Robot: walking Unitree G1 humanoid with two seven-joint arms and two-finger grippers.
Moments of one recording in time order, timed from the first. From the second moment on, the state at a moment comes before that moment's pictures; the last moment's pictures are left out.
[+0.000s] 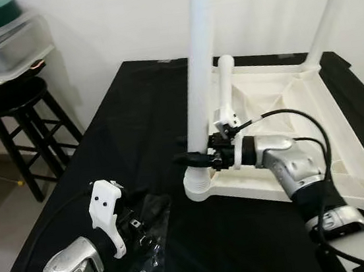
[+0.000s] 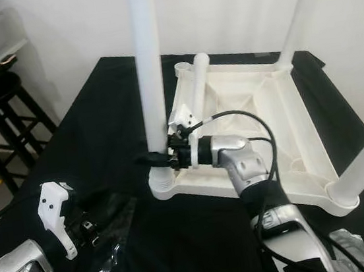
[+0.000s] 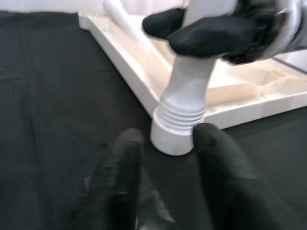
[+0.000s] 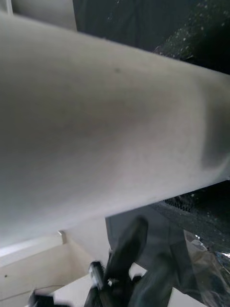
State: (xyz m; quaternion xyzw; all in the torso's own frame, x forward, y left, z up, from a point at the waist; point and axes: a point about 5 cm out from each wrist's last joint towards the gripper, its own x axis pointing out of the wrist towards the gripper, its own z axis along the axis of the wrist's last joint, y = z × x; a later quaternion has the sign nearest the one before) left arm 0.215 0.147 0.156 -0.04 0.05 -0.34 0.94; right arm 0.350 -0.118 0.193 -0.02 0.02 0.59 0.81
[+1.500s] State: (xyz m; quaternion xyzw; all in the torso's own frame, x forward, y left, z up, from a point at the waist) left arm 0.225 0.116 0.146 0.06 -0.03 -0.29 0.95; right arm 0.330 -0.092 0.184 -0.04 0.03 0.53 0.85
